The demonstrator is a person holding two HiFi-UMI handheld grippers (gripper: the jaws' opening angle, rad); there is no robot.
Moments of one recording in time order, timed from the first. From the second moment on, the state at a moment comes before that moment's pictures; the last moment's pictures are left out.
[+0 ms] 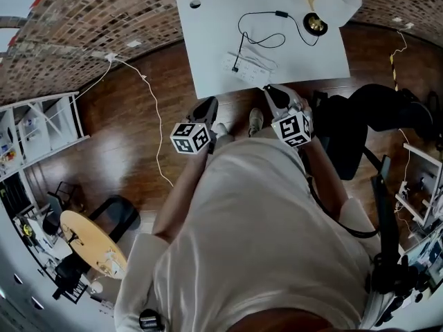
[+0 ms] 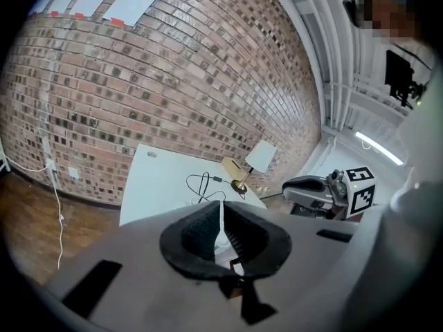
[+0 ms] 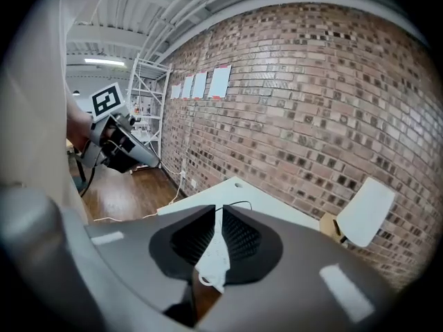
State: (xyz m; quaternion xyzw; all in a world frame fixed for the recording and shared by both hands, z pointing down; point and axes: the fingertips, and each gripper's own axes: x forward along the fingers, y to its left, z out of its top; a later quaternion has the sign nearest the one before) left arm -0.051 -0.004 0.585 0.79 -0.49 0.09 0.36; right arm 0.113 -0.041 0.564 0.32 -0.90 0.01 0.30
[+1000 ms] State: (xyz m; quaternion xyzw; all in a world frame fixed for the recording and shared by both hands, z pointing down) left arm -0.012 0.046 0.612 0.76 -0.49 0.08 0.41; right arm 0.123 -0.032 0.605 0.24 -0.93 0.09 0.26
